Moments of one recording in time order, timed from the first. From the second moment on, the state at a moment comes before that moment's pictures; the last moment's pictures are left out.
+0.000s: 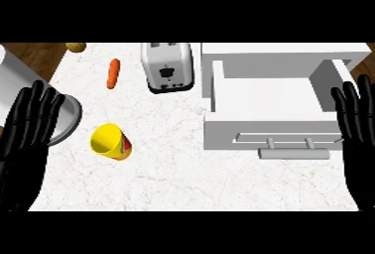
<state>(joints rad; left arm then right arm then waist) 0.02 0.13 -0.01 -2.10 0.02 -0.04 0.04 -0.02 -0.10 0.01 -2.10 -0.01 -0.01 -0.01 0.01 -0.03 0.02</state>
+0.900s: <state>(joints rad) -0.12 0.31 0.20 -1.65 0.53 -0.43 0.04 -0.12 -0.16 0.01 -1.97 -0.08 0.10 0.10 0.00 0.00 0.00</state>
